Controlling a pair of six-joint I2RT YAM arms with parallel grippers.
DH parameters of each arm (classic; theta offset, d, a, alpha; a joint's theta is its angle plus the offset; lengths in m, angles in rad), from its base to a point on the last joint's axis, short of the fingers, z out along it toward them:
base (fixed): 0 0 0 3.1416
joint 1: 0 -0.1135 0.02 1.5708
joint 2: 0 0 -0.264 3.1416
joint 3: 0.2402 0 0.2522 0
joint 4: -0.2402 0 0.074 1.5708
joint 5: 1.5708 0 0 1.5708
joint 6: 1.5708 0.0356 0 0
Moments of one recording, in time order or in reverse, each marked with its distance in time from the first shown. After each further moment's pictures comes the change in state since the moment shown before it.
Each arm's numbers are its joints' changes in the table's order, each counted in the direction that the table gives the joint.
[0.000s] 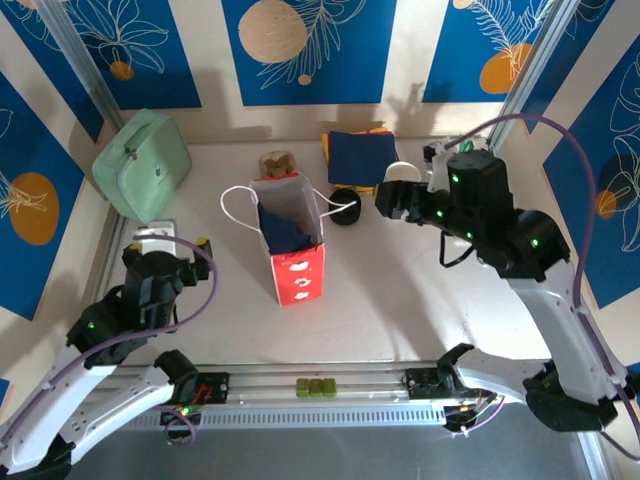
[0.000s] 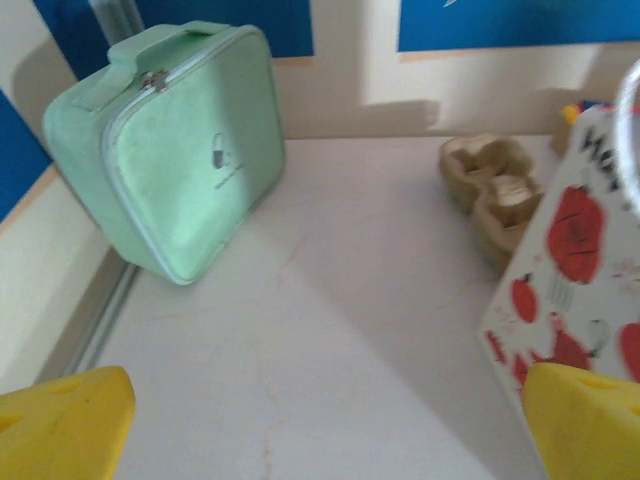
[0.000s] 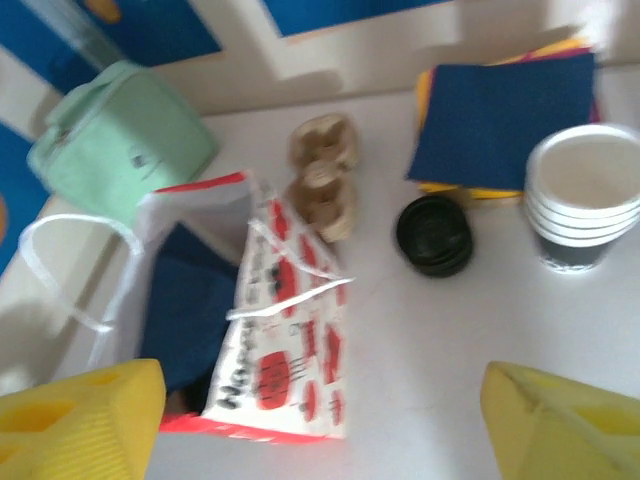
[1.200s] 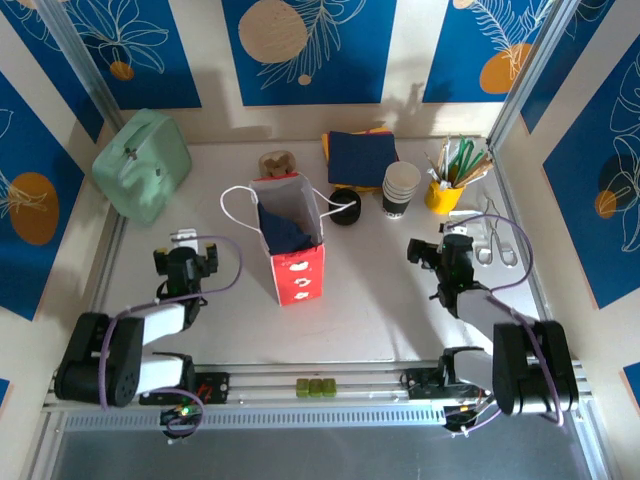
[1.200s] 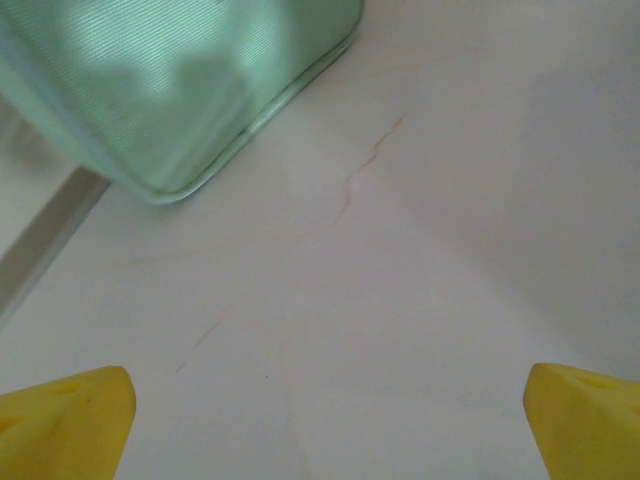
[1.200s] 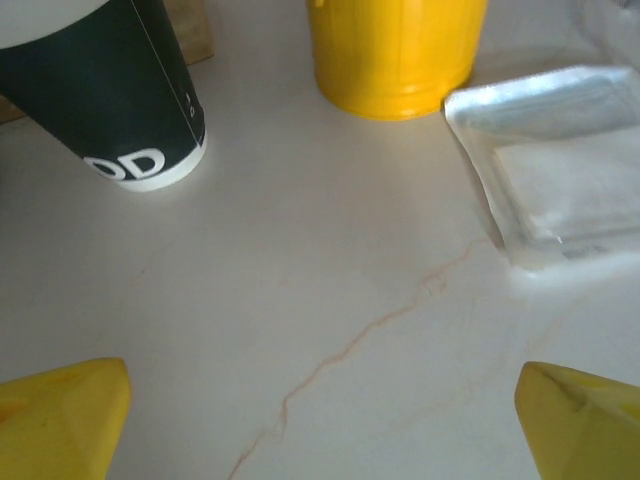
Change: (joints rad) left arm -0.609 0.718 -0.657 1.464 0.408 0.312; right arm 0.503 0.146 -1.275 1.363 0.057 -0.274
